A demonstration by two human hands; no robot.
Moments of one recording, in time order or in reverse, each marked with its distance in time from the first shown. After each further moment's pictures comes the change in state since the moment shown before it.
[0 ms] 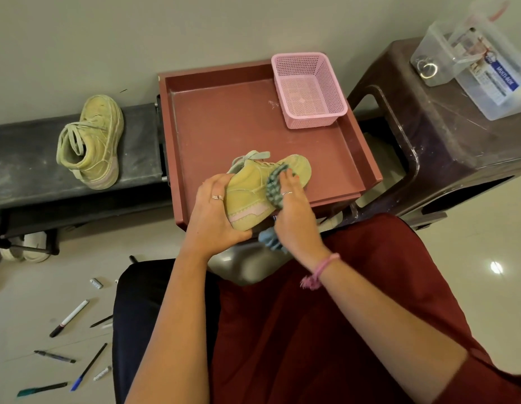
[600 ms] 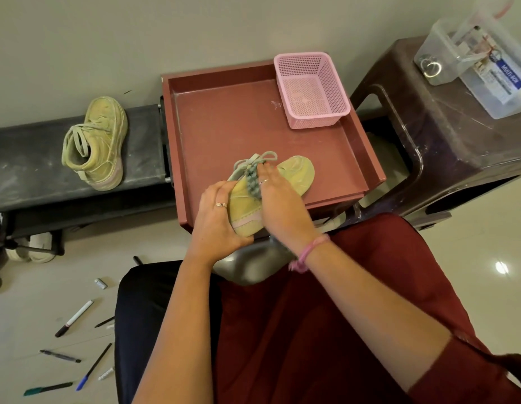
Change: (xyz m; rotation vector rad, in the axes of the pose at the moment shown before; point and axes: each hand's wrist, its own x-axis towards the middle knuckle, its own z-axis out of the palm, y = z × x) left_hand -0.010 -0.002 0.004 -0.001 0.009 0.012; right_hand 0.022 -0.030 -0.006 -0.267 -0.075 -0.195
